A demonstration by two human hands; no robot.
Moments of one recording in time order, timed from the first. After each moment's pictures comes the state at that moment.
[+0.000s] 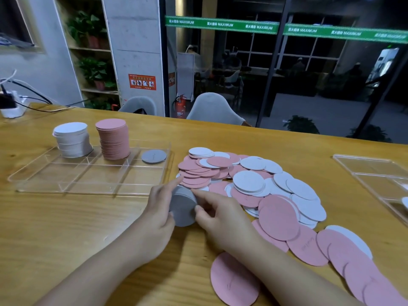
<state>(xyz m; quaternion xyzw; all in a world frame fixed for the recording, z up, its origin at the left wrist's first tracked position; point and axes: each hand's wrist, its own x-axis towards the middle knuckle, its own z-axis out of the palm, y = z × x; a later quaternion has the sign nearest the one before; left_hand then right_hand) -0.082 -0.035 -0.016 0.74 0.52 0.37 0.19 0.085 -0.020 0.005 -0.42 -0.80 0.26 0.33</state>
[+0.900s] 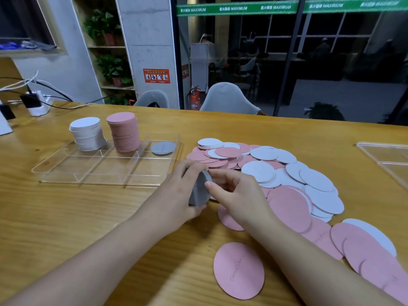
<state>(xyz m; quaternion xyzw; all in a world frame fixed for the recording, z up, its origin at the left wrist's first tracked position) -0.059 -0.021 0.004 0.79 0.54 0.29 0.03 0.099 -0.004 0.010 -0.39 -0.69 0.41 0.45</state>
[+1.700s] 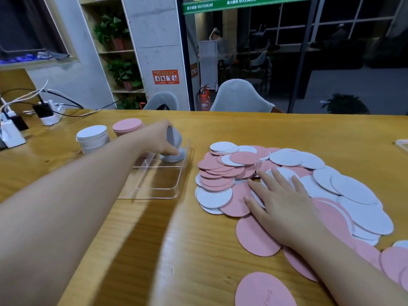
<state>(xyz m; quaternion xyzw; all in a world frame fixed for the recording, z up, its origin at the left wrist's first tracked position) -0.148 0.124 0.075 0.65 0.75 0.08 0.10 0.135 0.037 -0.013 -0.58 -0.81 -0.03 0.07</state>
